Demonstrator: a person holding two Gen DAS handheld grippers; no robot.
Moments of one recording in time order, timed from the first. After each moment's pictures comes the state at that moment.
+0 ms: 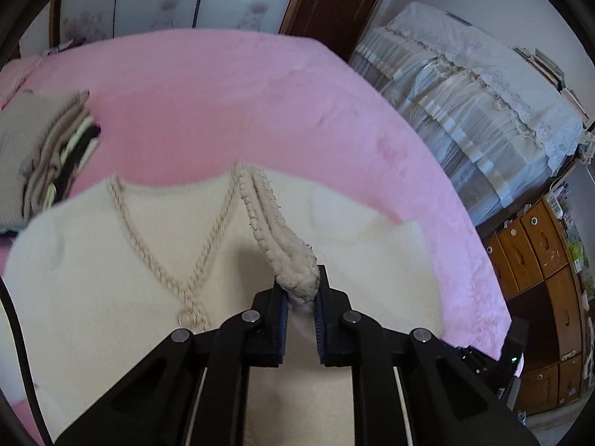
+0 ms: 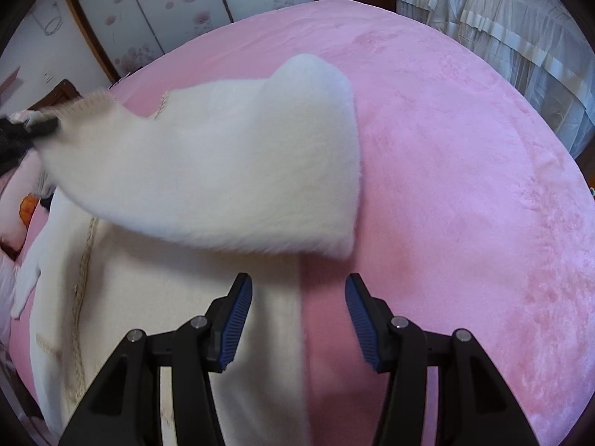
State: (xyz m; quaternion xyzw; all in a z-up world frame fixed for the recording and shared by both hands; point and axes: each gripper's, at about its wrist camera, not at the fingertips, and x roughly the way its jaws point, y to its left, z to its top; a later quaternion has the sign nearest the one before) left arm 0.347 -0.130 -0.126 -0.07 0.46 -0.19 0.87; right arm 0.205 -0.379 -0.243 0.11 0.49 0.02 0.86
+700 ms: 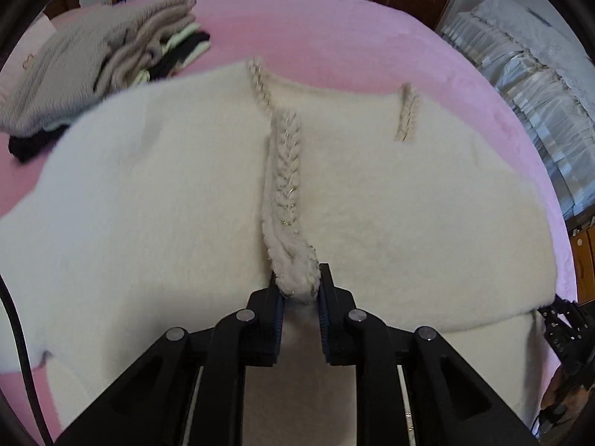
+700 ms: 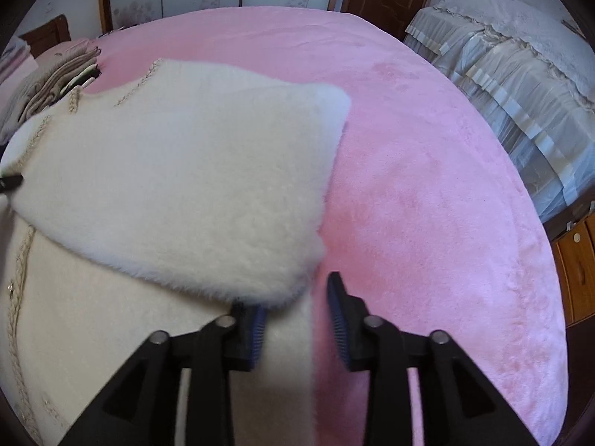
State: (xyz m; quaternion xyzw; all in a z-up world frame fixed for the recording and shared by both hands) left arm 0.335 0.006 -0.263 -0.07 0.54 -0.06 0.84; right arm 0.236 -0.327 -0.246 -0.05 0.49 -0.03 0.87
